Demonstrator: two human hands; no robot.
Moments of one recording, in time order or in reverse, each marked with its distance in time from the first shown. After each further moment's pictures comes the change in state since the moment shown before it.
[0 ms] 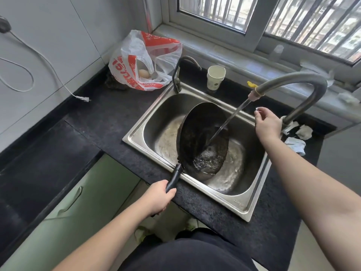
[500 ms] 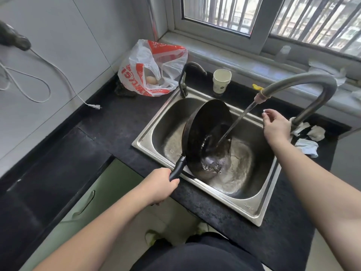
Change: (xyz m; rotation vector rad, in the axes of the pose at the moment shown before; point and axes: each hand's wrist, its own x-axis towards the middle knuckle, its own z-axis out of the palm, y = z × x) left_hand -0.019 0.044 -0.055 0.258 0.099 0.013; right_hand -0.002 0.000 -0.001 0.050 0.008 0.011
